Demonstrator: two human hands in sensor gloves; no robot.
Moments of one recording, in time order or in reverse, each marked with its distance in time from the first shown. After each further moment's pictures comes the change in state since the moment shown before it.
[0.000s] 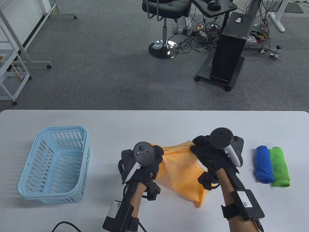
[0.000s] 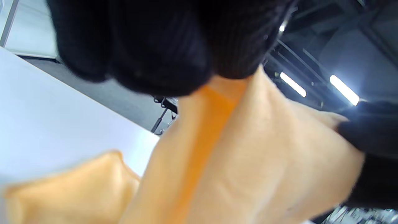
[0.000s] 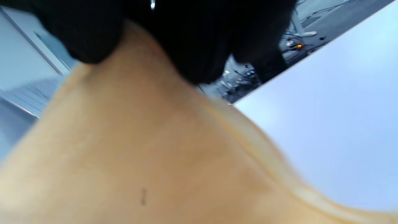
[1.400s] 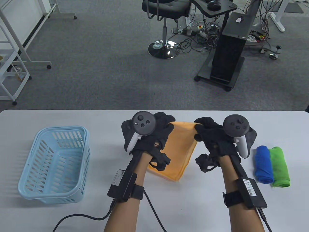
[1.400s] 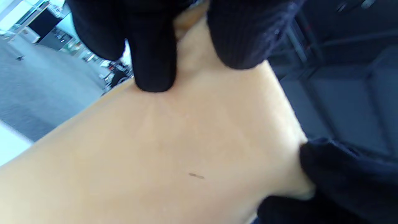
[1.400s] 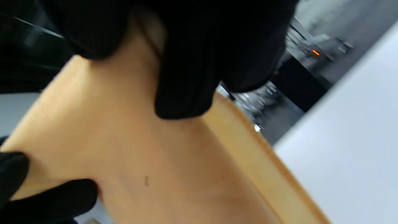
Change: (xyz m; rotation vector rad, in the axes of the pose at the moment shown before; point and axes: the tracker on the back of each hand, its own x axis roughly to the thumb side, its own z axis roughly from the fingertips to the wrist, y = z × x) left_hand 0.051 0.046 -0.061 0.096 -0.234 0.201; right_hand 0.027 -0.049 -0.018 -0.242 -0.130 -0.204
